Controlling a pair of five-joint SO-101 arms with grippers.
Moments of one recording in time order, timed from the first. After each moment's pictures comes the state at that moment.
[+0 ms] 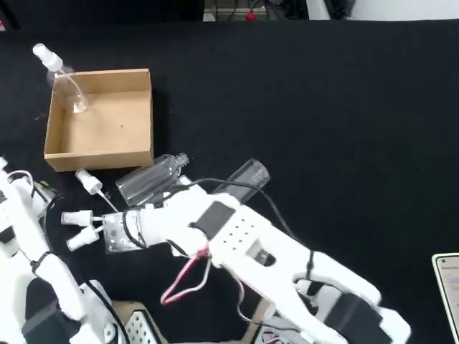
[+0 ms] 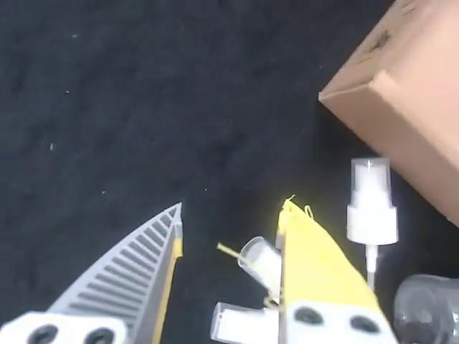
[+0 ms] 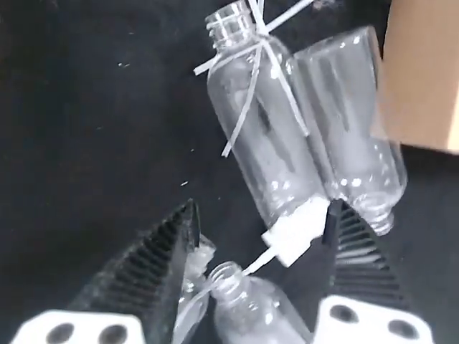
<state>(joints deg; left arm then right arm) -44.7 -28.7 48.7 51.6 3.8 -50.9 -21.9 43.9 52.4 52.9</state>
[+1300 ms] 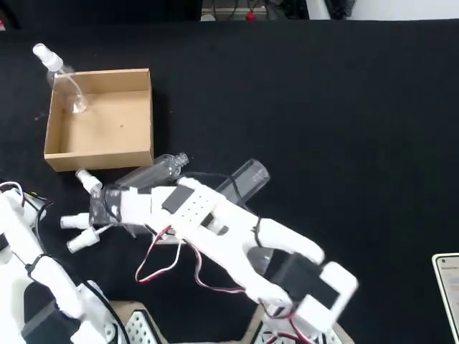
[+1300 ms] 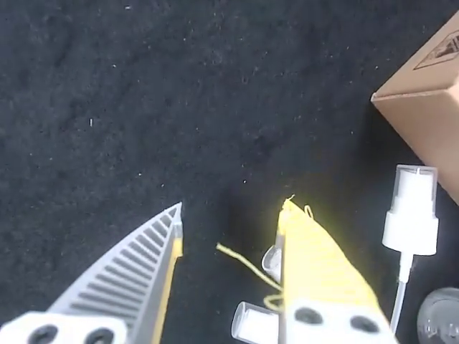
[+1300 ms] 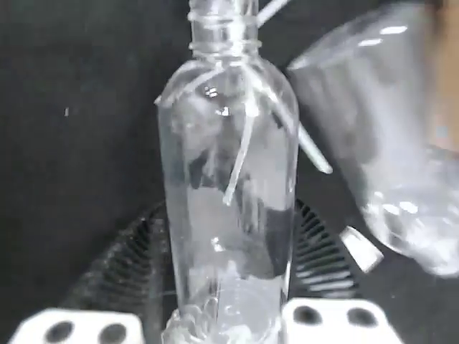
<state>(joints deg) -50.0 -28.9 50.4 51.6 4.1 -50.9 0.3 31.9 48.0 38.8</state>
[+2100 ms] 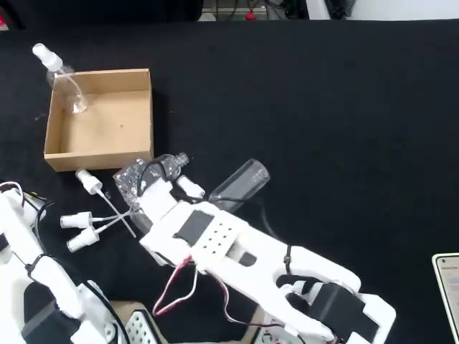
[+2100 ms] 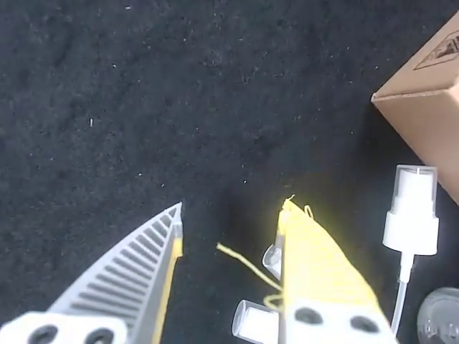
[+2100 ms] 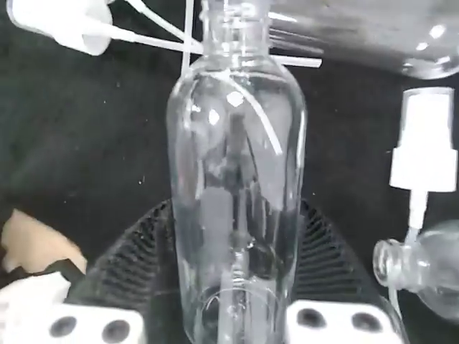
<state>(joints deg) -50.0 -28.9 50.4 51.6 4.1 -56.2 -15.6 46.5 45.5 -10.7</state>
